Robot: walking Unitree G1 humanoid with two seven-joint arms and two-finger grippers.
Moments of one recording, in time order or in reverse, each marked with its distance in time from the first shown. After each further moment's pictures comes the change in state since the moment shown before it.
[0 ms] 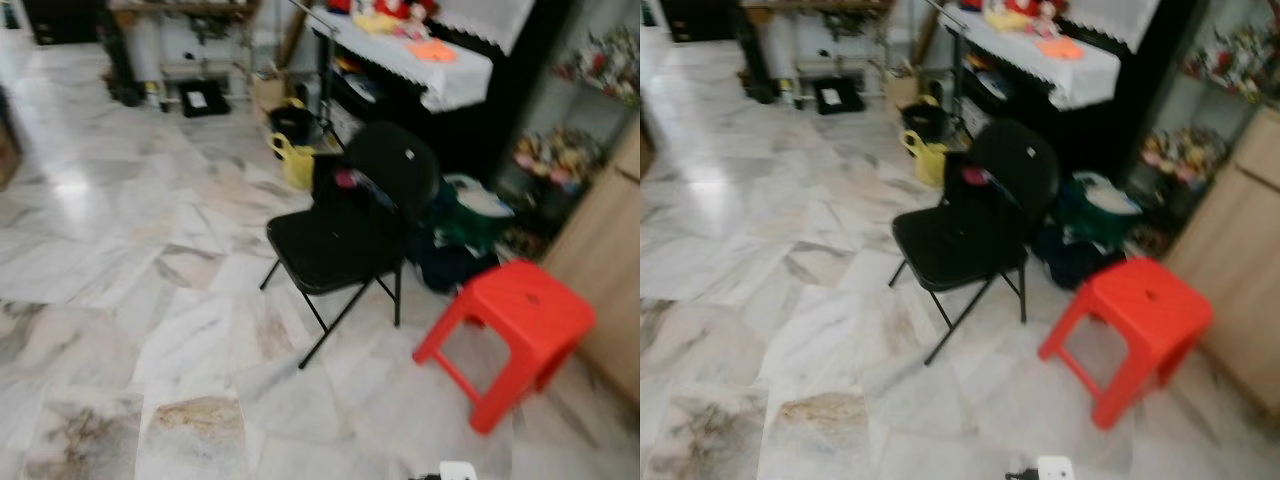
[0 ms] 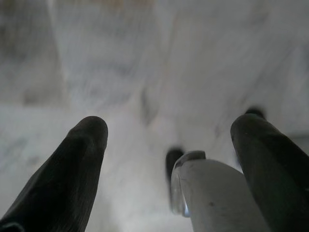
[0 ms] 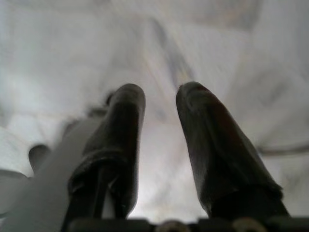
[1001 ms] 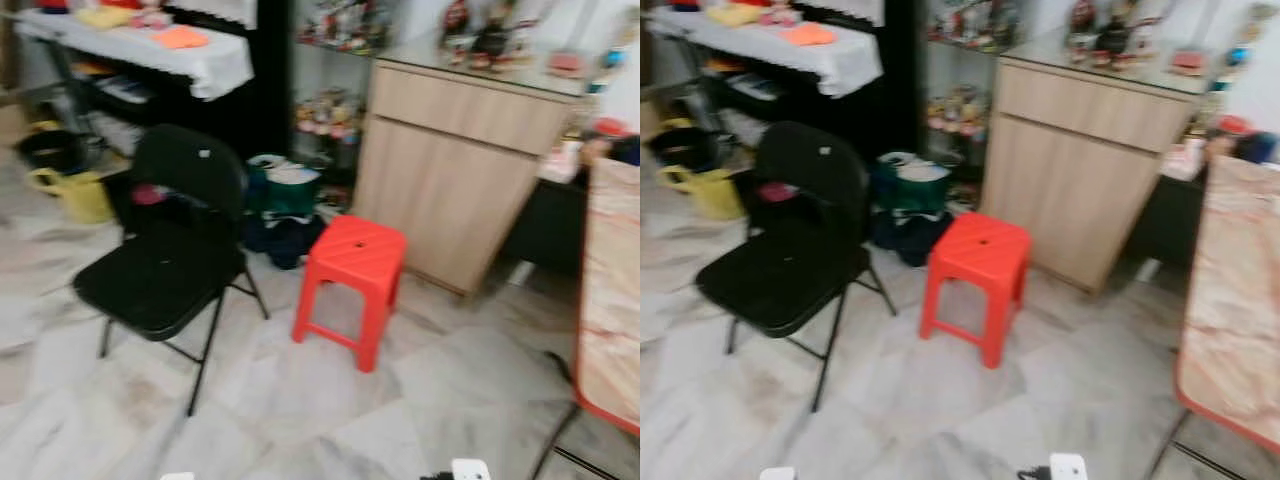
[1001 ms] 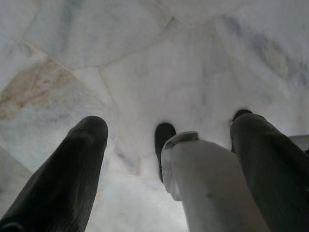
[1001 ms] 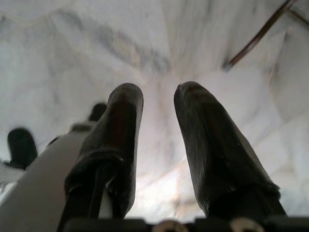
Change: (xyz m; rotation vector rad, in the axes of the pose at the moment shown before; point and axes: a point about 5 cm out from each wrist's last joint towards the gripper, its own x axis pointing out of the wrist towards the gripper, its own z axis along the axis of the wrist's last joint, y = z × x) left arm -0.004 0.009 -0.012 0.001 0.035 0.023; right arm 0.001 0.011 0.011 0.001 -0.036 0.027
